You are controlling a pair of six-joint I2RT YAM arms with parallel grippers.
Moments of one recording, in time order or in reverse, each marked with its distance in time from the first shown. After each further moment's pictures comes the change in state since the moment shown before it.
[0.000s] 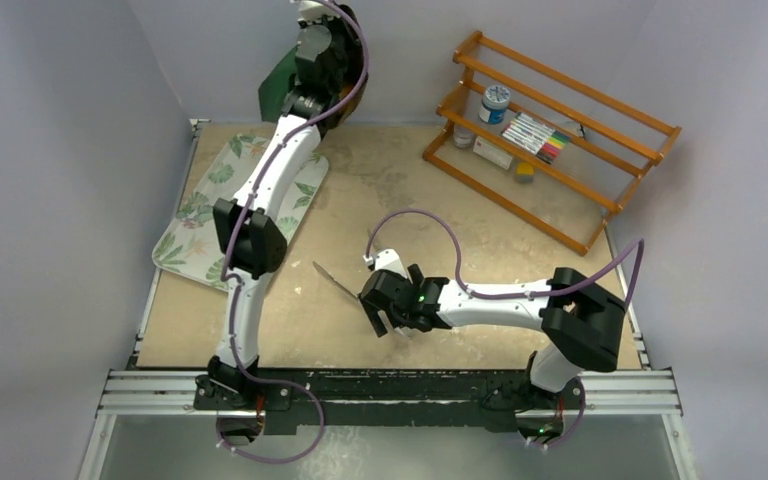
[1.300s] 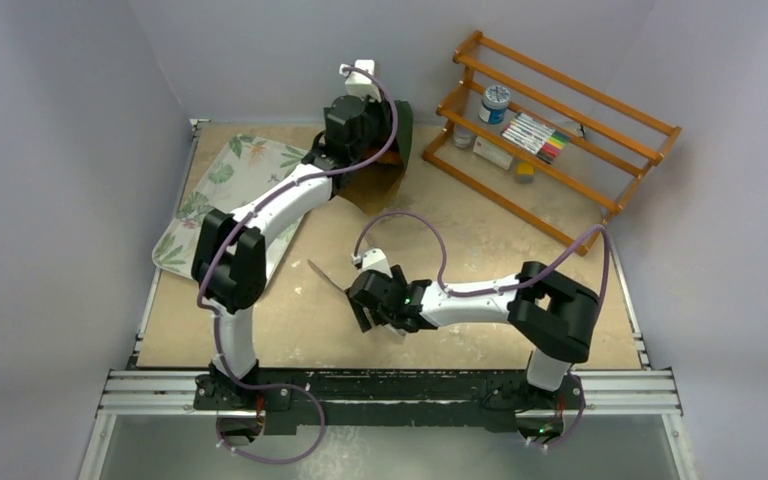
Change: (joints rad) left arm -0.137 -0.312 -0.794 0.148 0.239 -0.092; right arm 0.000 0.124 0.008 0.204 -0.019 0.027
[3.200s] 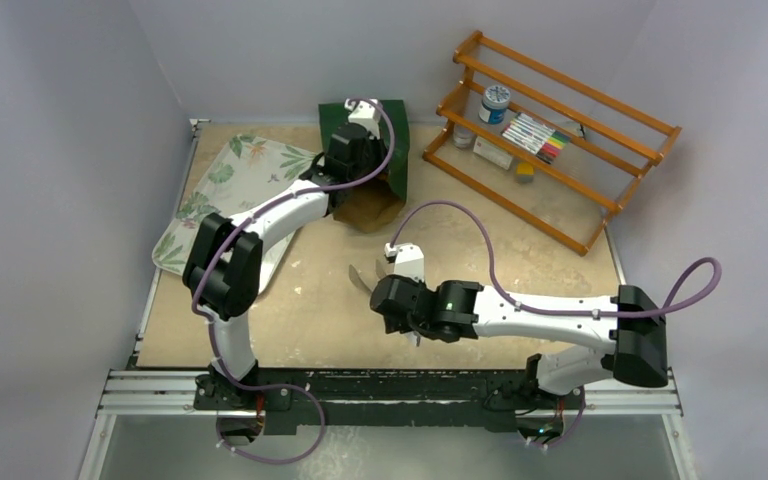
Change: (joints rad) left arm -0.005 -0.072 -0.214 -0.171 0.090 -0.072; right arm 0.118 -0.344 0.083 -0.461 0.080 0.337
